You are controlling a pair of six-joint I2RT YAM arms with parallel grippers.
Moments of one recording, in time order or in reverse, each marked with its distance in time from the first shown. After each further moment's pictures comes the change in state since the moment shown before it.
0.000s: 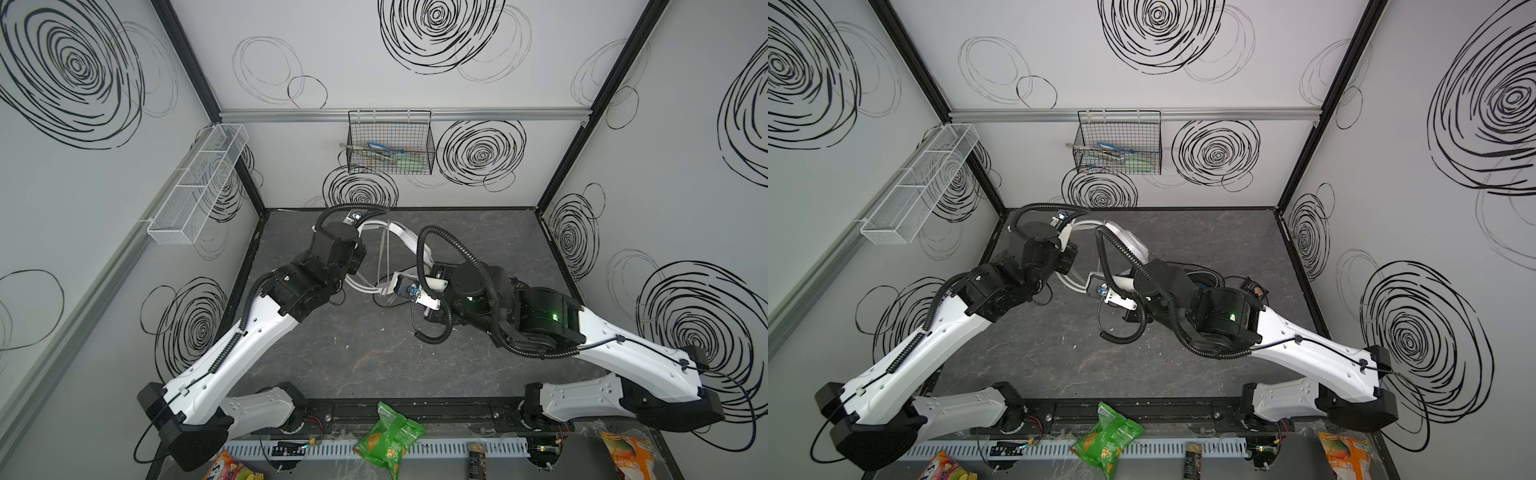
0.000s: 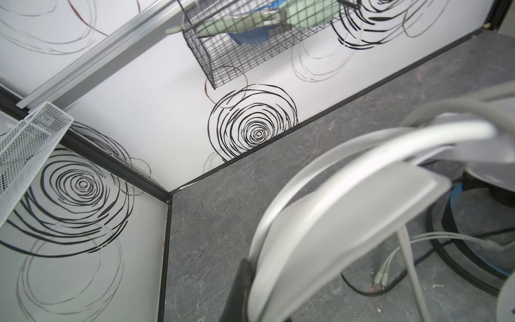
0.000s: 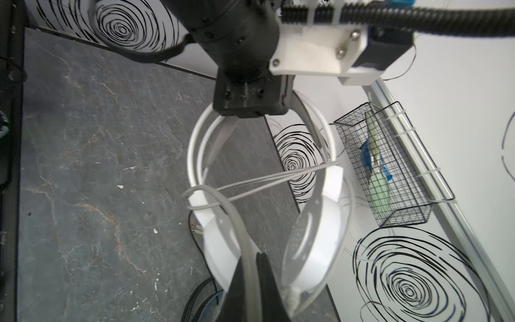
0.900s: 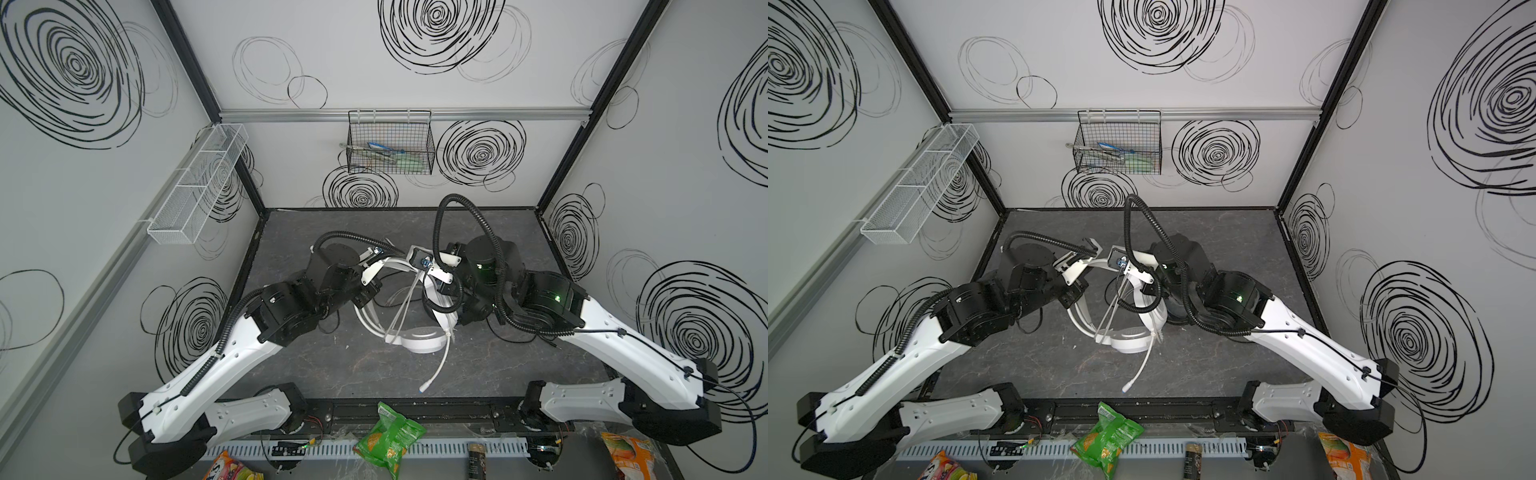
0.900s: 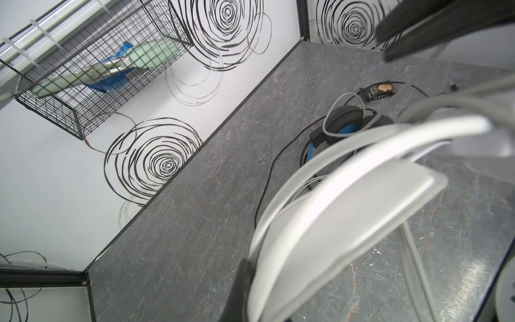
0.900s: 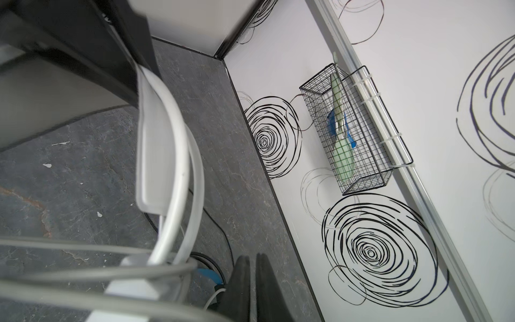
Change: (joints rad) left arm -0.162 -0.110 0.008 -0.106 0.346 0.091; right arm -0.218 -0.020 -0.037 0.039 -0.078 -0.077
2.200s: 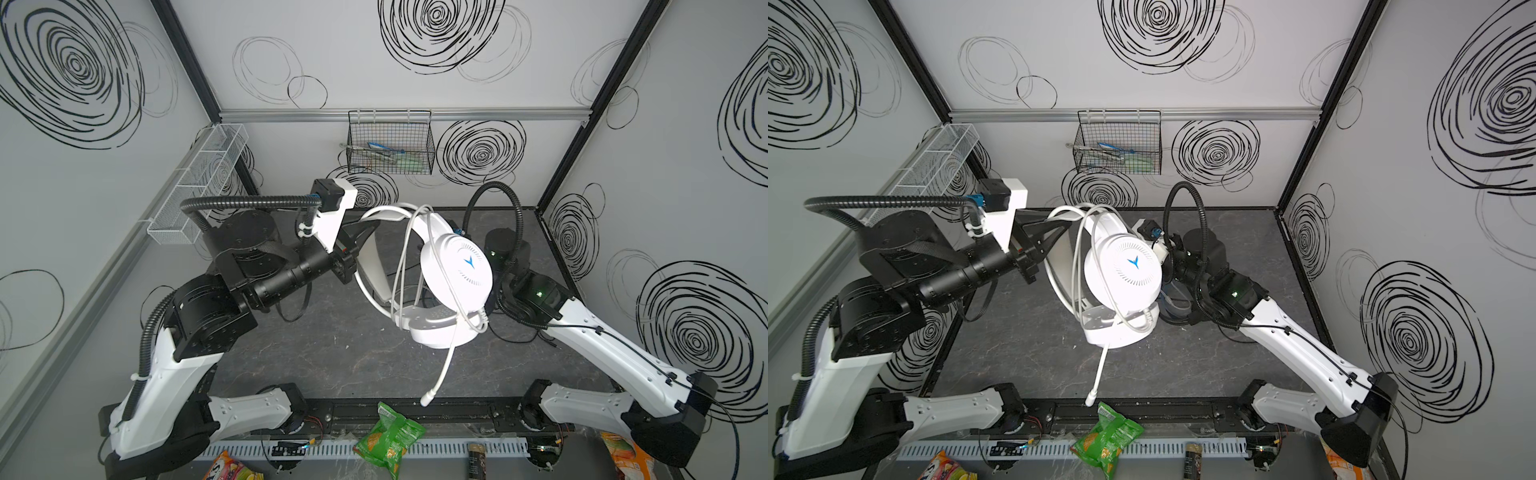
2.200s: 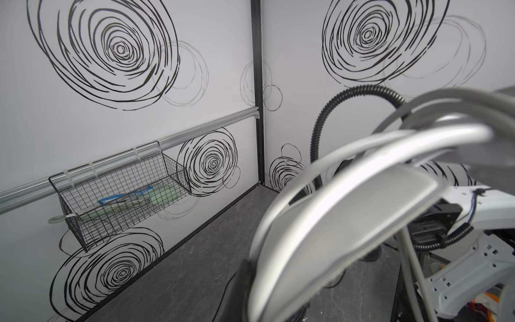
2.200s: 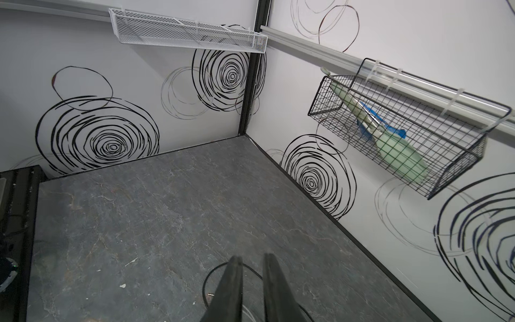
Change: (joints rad) left arm -0.039 0.065 0.527 0.022 0.149 -0.212; right arm -0.248 -0.051 -0.314 0.516 -0.494 0.428
